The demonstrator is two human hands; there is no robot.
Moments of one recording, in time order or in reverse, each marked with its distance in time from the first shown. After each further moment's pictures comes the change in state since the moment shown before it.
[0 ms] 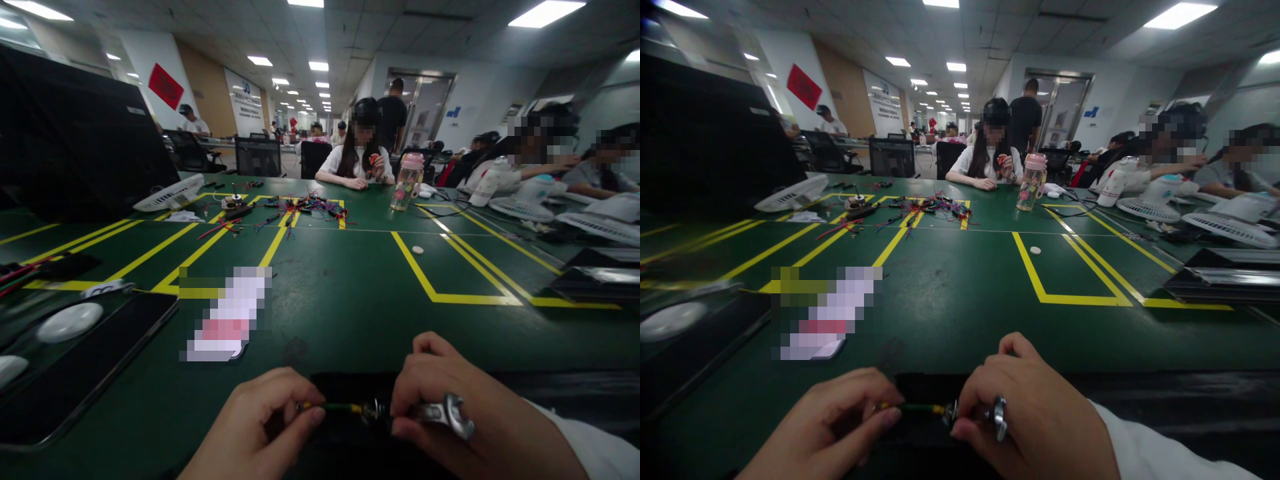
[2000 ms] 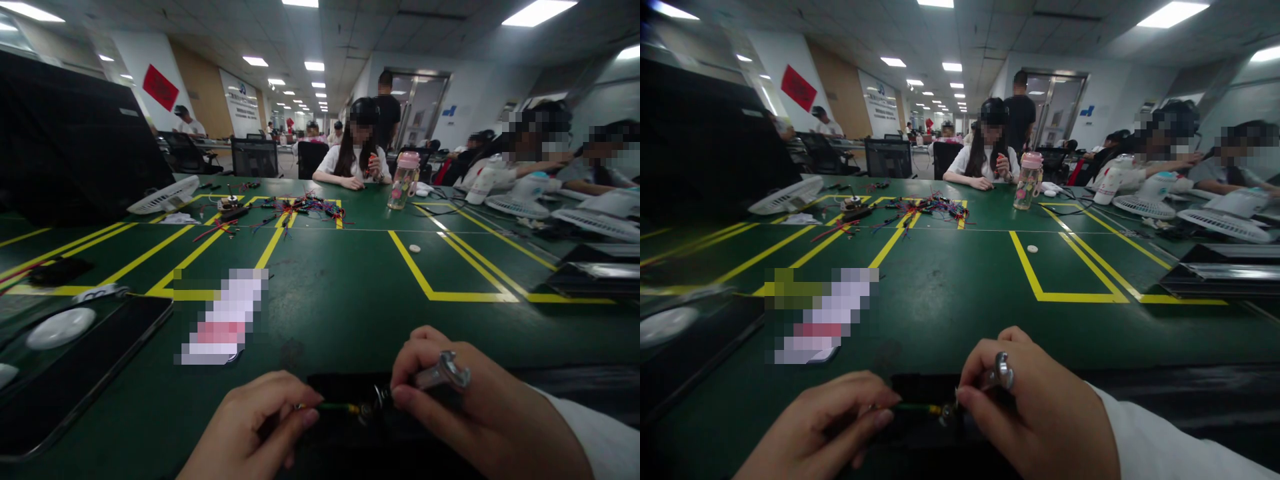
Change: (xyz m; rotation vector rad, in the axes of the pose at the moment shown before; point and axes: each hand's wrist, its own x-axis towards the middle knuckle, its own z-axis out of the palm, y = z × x) left_hand -0.004 -0.006 -0.001 -0.075 -0.044 0.062; right_hand -0.005 0.009 -0.005 0.091 -0.038 0.105
